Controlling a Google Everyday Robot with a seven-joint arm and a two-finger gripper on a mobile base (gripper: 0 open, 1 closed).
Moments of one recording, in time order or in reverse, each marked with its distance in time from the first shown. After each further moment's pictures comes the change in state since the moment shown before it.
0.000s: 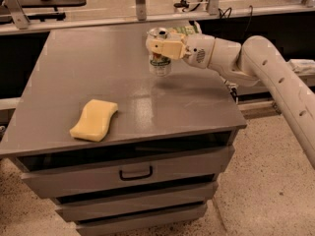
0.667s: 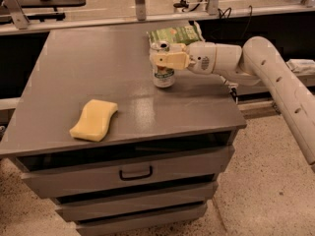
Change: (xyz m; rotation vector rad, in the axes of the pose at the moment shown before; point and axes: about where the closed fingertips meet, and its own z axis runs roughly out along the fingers) arm 0.029 0.009 -0.013 -0.123 0.094 0.022
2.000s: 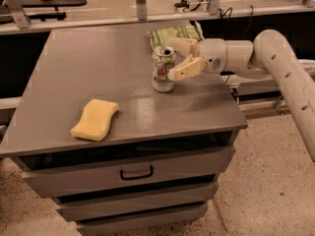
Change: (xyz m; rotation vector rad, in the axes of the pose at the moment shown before) arm 0.002 0.012 -0.023 -0.070 0.069 -0.174
